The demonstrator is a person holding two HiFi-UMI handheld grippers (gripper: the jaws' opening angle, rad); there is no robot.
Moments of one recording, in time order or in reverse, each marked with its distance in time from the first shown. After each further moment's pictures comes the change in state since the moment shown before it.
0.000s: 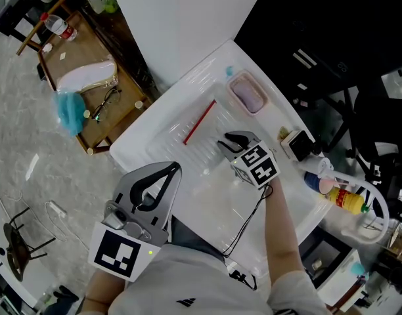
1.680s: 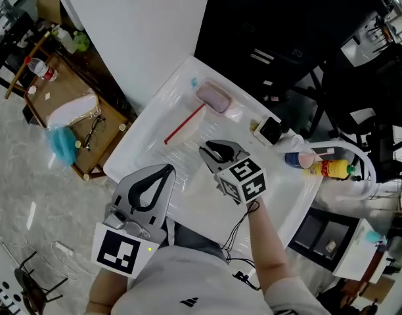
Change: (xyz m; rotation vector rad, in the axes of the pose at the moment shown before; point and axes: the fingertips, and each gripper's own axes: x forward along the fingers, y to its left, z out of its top) left arm -0.013 -0.031 0.033 0.089 -0.081 -0.131; right arm -0.085 0.037 0.057 0.232 -0.289 -0.171
